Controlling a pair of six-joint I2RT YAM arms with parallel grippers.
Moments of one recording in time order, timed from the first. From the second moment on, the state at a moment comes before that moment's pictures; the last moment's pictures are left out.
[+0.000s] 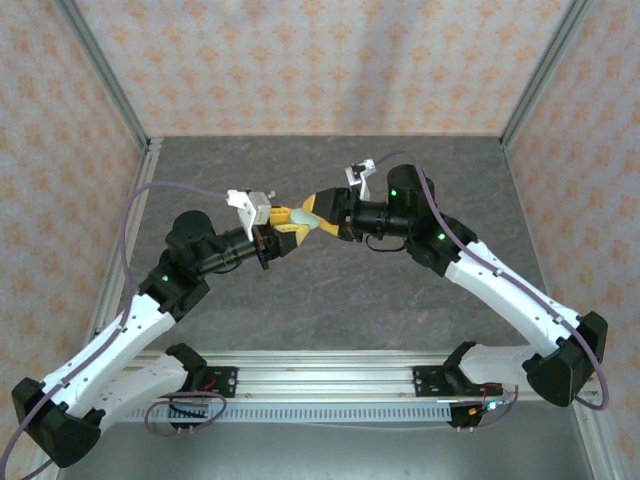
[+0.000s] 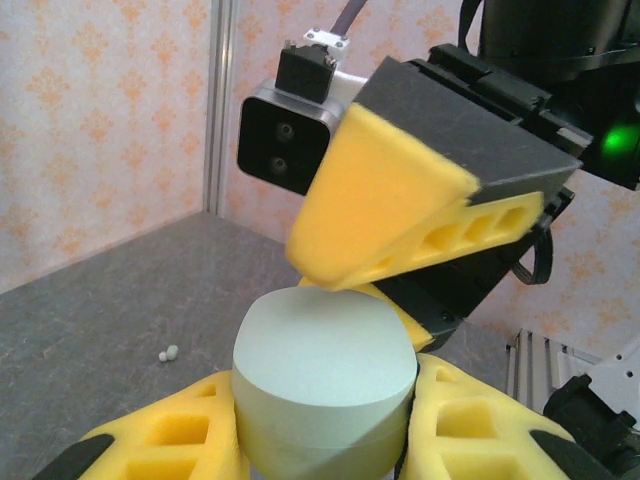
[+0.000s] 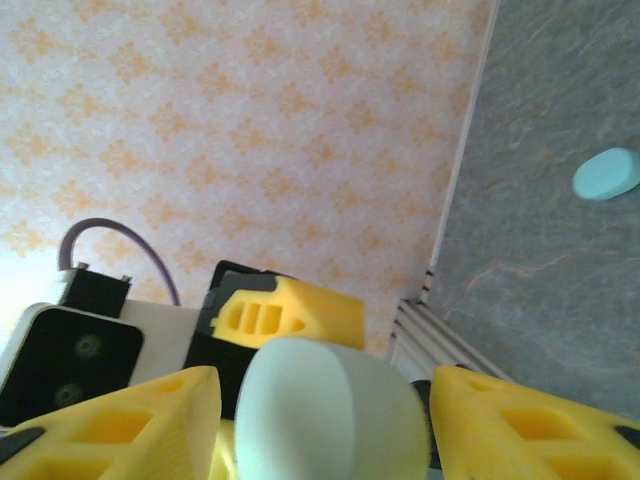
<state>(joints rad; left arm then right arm) -0.54 0.88 0.81 0.05 0.49 -0.18 0.71 1.22 1.18 -0.17 -0.62 1.17</state>
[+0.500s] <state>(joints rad) -0.53 0.97 0.82 0.11 0.53 -0.14 0.68 1.18 1.05 -0.04 -0.57 1.35</state>
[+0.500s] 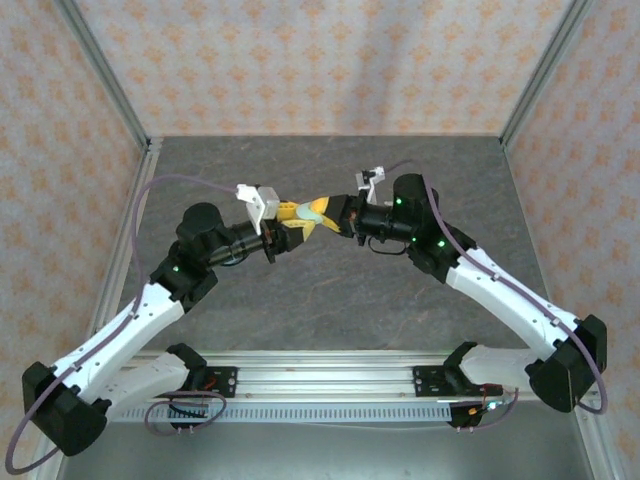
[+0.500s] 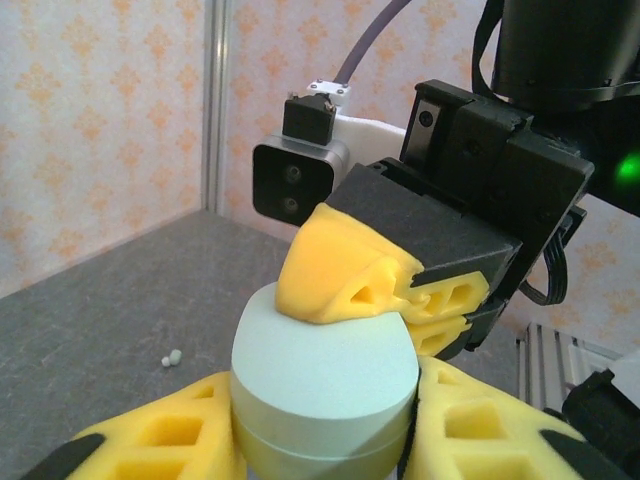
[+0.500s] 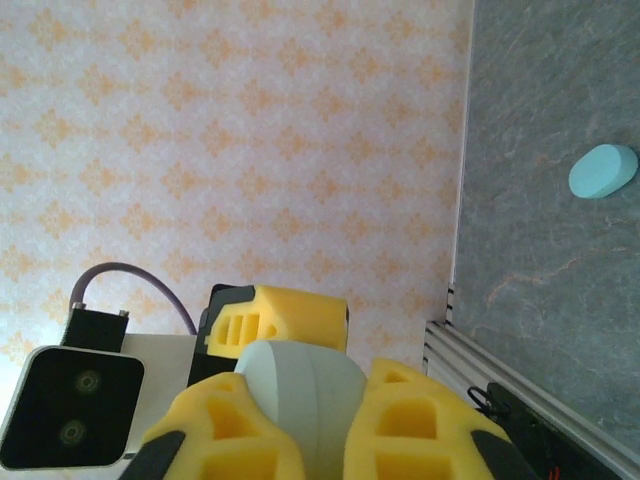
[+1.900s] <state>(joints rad) -0.49 1.14 0.92 0.17 0.85 -0.09 0.70 1.07 1.03 -0.11 -0.44 1.32</state>
